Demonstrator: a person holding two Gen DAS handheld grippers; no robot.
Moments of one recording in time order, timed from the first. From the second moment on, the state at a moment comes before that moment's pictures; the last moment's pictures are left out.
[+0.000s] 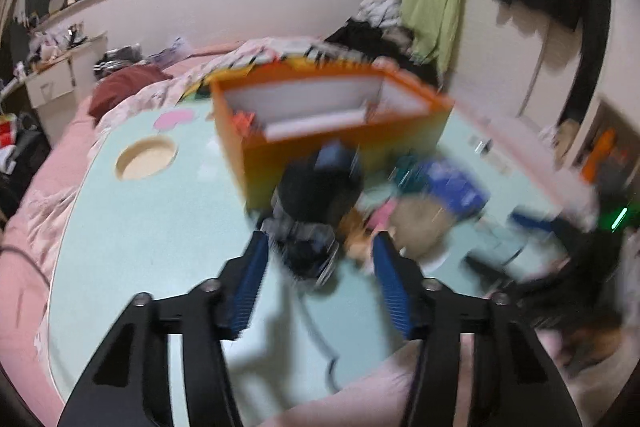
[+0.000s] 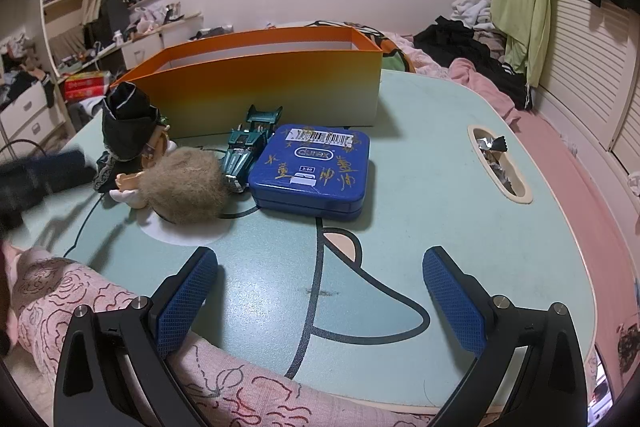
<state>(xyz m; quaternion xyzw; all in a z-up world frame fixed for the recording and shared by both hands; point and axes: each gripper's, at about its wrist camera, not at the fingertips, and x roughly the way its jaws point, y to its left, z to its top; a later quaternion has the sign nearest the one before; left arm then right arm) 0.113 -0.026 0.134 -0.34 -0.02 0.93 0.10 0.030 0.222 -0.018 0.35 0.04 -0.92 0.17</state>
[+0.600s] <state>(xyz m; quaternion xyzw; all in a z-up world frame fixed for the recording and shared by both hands) -0.156 0.095 0.111 -0.60 -0.07 0.79 0.08 0.032 0.220 -0.015 0.35 0.04 -0.92 0.18</state>
